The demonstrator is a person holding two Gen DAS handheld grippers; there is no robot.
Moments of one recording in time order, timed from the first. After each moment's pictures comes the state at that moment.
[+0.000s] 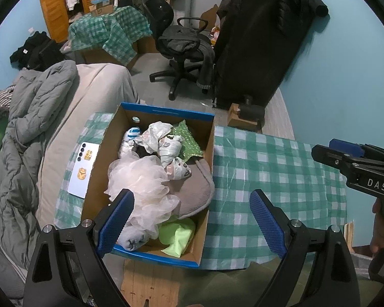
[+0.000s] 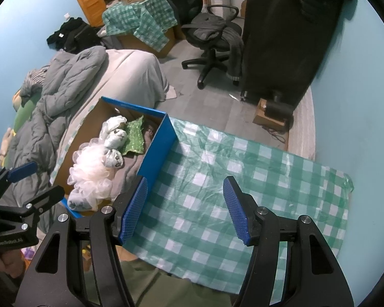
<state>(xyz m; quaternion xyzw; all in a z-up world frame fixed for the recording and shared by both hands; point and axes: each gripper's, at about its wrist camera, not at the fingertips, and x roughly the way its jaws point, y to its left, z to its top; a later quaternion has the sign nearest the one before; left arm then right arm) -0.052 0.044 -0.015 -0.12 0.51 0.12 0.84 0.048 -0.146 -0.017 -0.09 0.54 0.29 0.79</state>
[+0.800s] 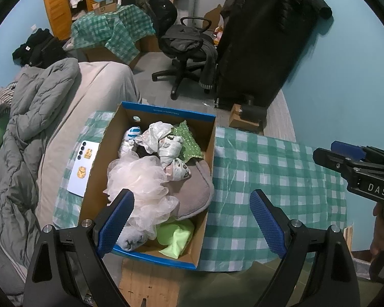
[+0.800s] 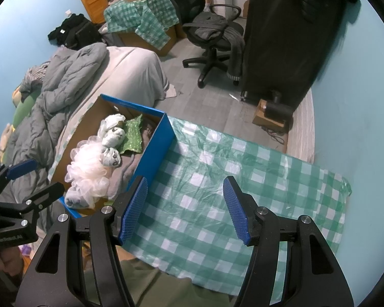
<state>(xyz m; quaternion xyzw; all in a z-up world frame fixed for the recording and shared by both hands) -0.047 0.043 -0.018 -0.12 0.52 0.12 0.84 0.048 -0.146 -0.017 -0.09 0.54 0.29 0.79</state>
